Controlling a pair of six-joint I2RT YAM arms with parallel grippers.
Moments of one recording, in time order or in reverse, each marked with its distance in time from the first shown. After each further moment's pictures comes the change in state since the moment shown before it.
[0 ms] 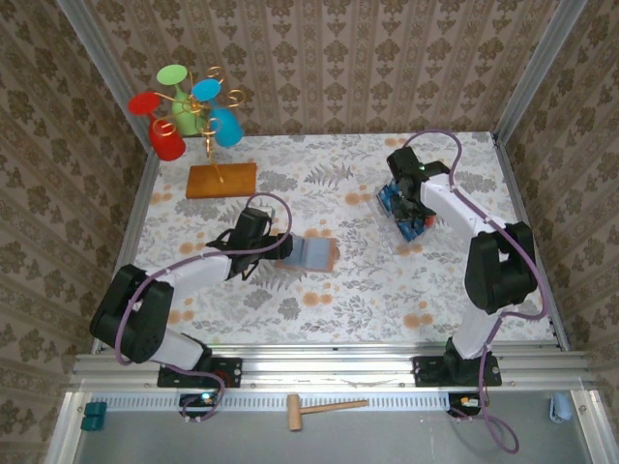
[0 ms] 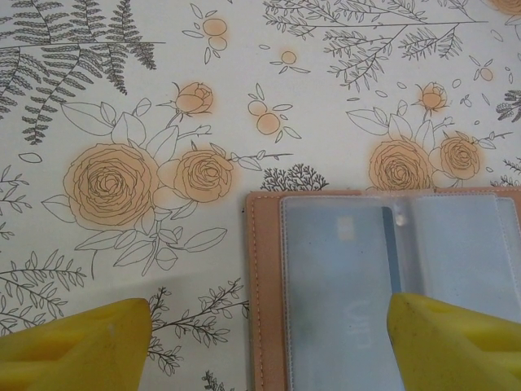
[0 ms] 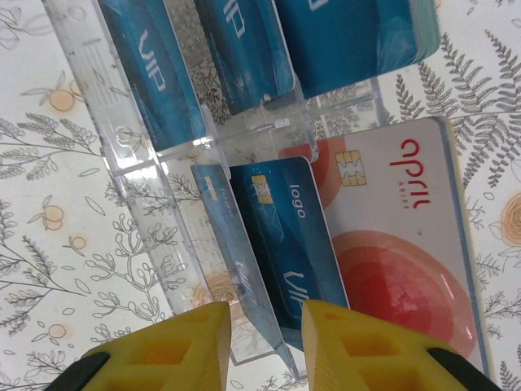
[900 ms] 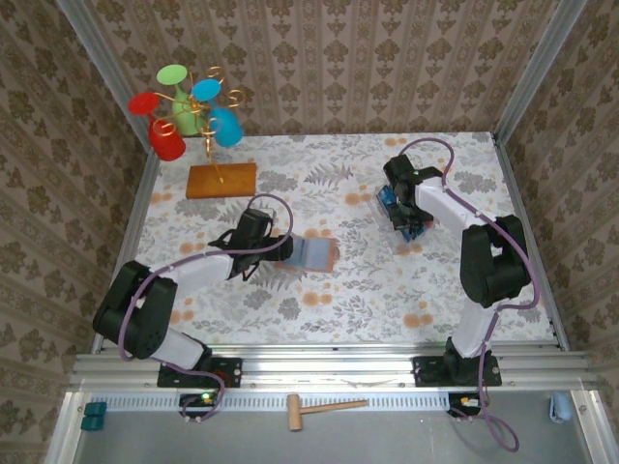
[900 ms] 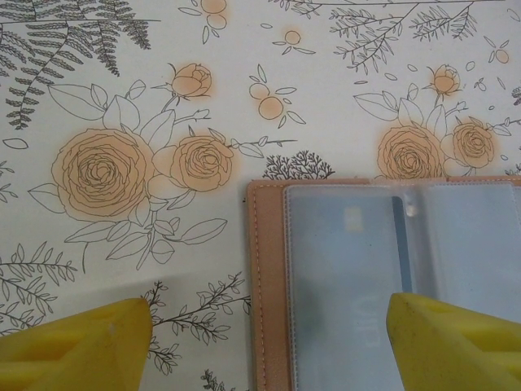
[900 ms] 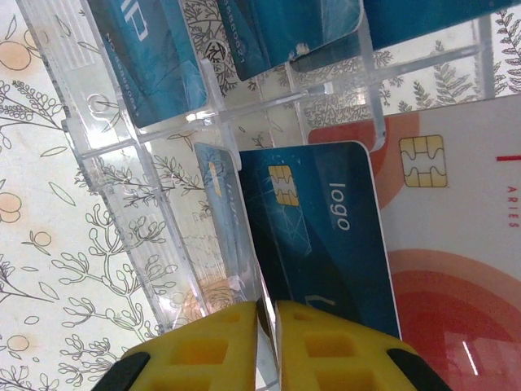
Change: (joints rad) left arm 0.000 0.024 0.000 0.001 0.007 0.000; right arm 0.000 0.046 -0.040 0.031 -0.002 -0.019
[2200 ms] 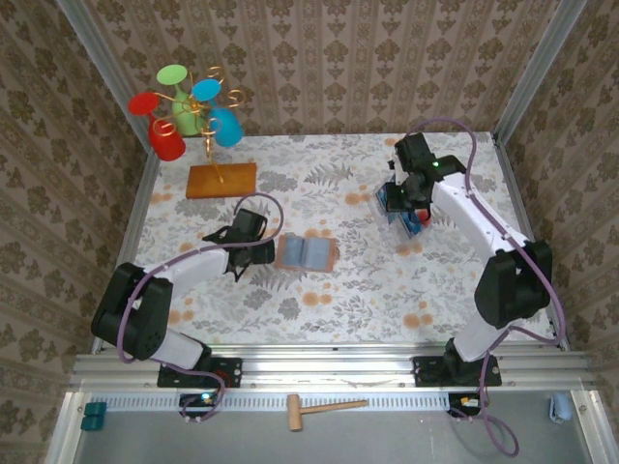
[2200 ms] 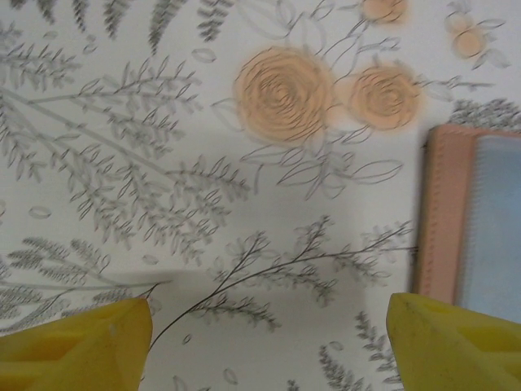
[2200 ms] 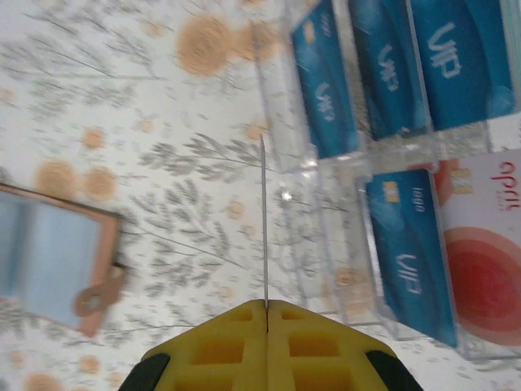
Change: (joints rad) left arm 0.047 -0.011 0.048 -0.276 -0.165 -0.042; right arm -0.001 -0.177 0.097 -0.009 -0.314 0.050
